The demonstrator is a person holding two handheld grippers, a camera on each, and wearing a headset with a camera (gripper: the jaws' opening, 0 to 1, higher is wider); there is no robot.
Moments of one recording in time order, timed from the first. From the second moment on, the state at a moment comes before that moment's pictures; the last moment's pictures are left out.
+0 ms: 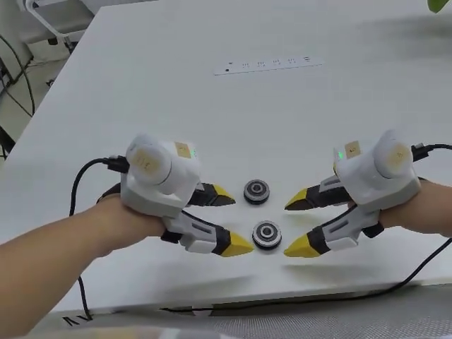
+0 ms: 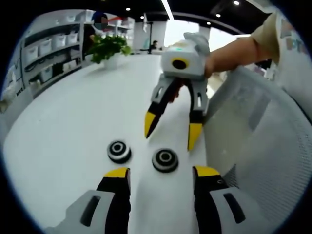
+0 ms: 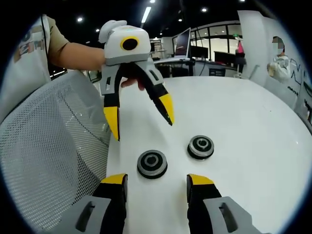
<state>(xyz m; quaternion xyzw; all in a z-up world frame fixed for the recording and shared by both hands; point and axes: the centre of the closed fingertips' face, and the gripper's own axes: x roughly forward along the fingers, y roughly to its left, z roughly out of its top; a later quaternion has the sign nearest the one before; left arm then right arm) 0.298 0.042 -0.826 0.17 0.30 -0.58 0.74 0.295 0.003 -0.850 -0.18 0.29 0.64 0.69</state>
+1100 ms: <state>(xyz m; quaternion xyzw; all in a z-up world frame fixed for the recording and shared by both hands) 0.290 0.008 -0.840 0.18 0.30 -0.61 0.71 0.291 0.006 -0.859 -0.18 0.29 0.64 0.68</state>
